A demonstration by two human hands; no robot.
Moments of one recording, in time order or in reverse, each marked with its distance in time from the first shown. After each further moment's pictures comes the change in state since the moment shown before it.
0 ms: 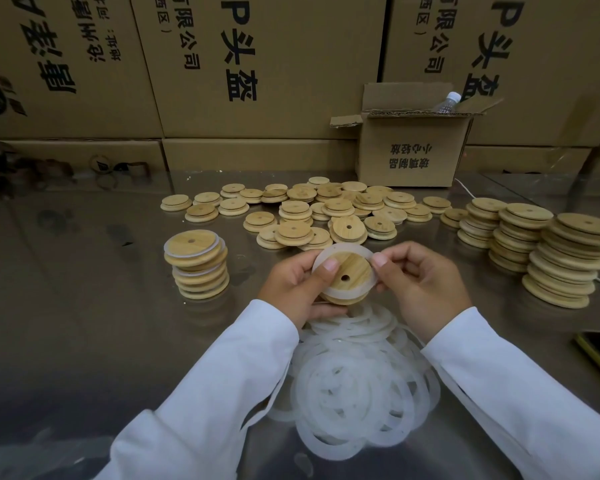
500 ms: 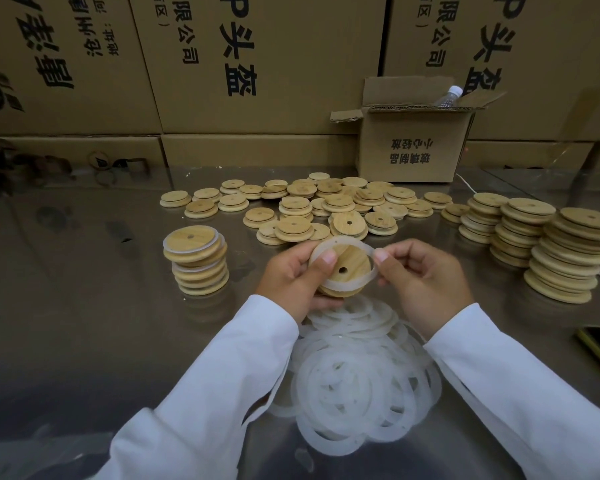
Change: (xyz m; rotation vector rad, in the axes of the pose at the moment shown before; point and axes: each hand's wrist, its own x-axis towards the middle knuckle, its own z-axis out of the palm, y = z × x) left_hand 0.001 0.000 0.000 0.058 0.054 0.055; right_hand 0.001 0.002 0.001 -0.014 0.028 0.008
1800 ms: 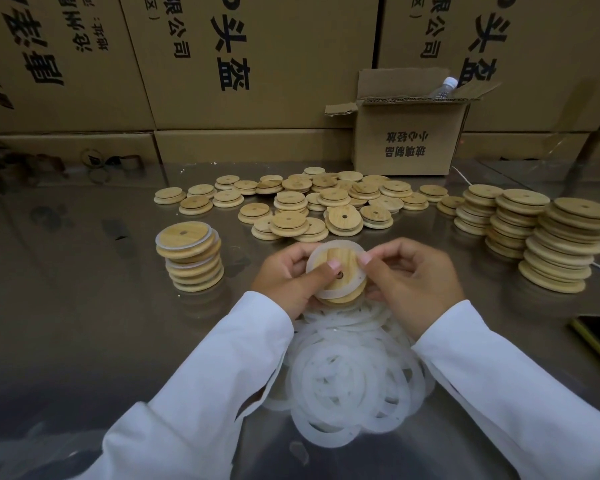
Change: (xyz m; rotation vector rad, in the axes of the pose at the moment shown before) left_hand 0.001 -0.004 0.000 0.032 0.043 -0.094; right_hand -0.005 0.005 0.003 -0.020 0.021 0.073
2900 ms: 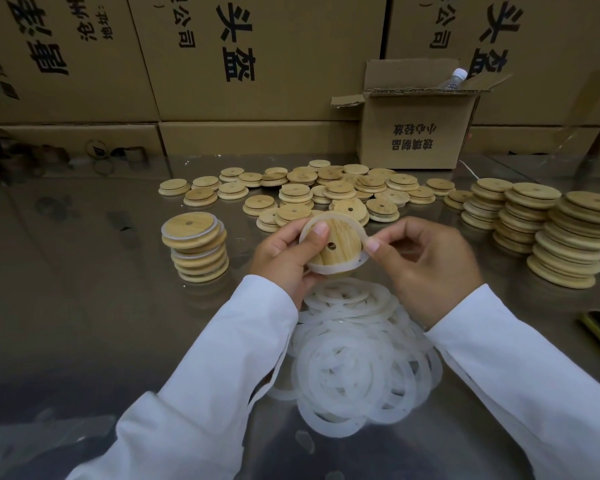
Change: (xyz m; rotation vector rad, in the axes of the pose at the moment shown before) left_hand 0.004 0.007 0.002 -0.304 0.087 0.017; right_hand -0.001 -0.015 -0.007 -0.277 -0.063 -0.215
